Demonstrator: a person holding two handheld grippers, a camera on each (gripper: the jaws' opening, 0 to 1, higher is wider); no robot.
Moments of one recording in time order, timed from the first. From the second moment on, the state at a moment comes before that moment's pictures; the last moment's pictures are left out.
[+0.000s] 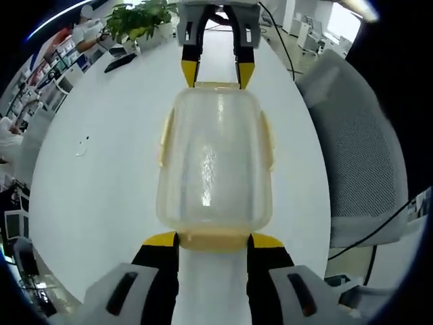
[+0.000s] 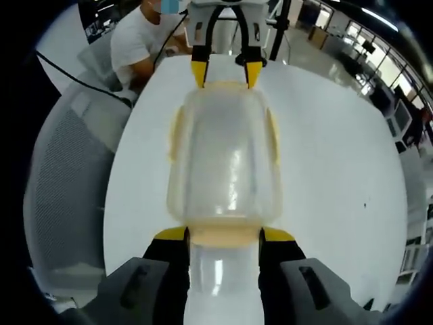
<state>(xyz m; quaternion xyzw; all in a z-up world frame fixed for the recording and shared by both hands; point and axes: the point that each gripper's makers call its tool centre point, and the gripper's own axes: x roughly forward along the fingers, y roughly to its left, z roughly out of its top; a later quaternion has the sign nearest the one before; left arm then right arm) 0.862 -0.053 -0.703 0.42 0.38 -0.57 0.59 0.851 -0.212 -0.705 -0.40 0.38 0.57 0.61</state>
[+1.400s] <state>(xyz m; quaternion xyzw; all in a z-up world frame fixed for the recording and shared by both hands) 0.875 -0.158 -0.712 0.41 0.37 -0.58 0.60 0.860 -0.319 -0.721 -0.42 0.41 0.55 0.59</state>
